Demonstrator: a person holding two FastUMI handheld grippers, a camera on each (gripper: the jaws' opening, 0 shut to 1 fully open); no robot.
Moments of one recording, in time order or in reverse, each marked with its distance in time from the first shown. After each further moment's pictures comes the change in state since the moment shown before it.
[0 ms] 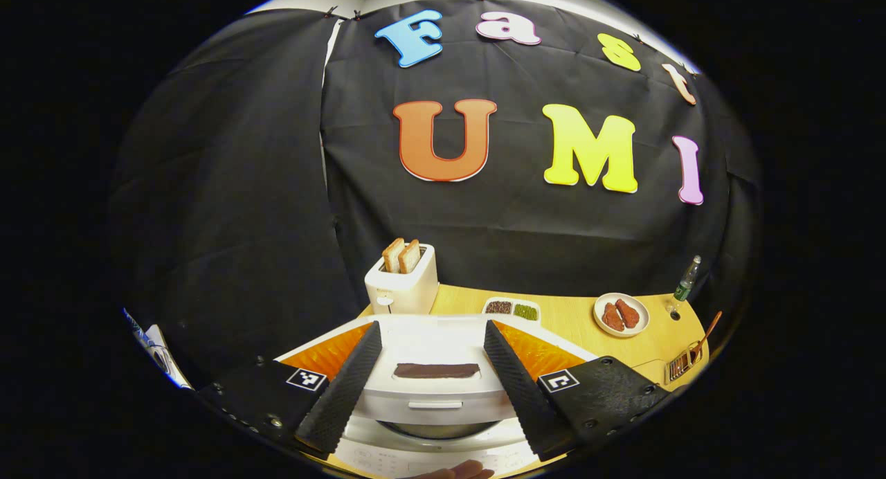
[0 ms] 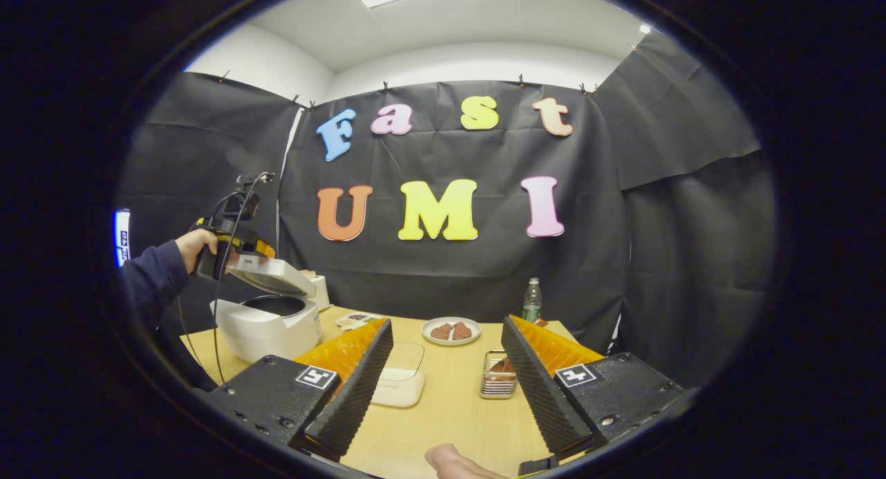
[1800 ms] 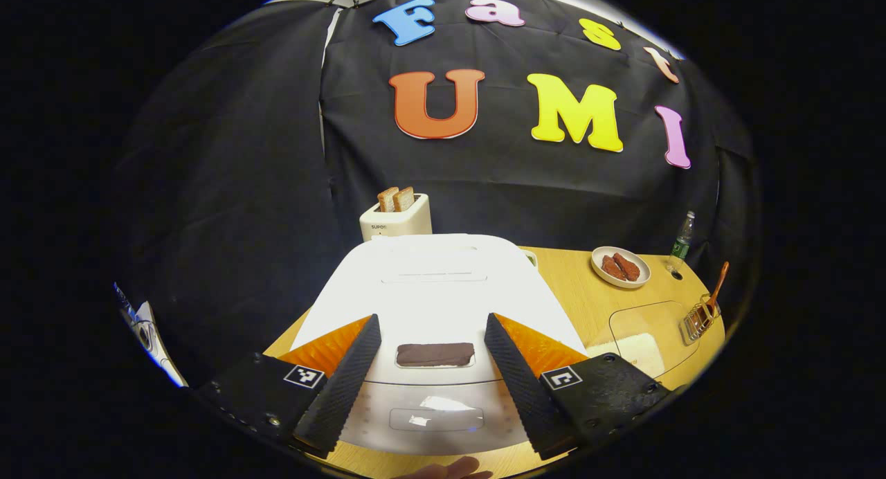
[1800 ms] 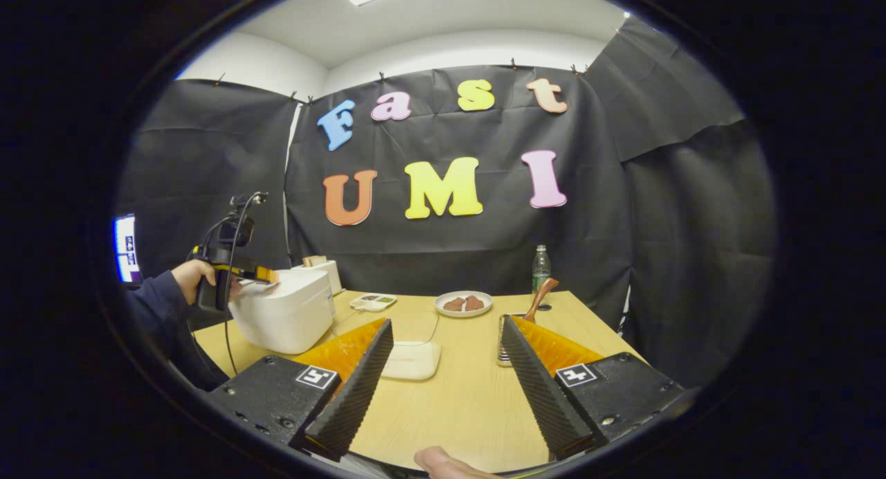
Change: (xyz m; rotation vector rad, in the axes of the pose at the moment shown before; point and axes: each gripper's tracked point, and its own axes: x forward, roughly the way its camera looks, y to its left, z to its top) left arm -0.014 -0.004 -0.096 0.009 0.034 -0.038; right arm -0.025 0.018 -0.055 0.069 0.053 0.024
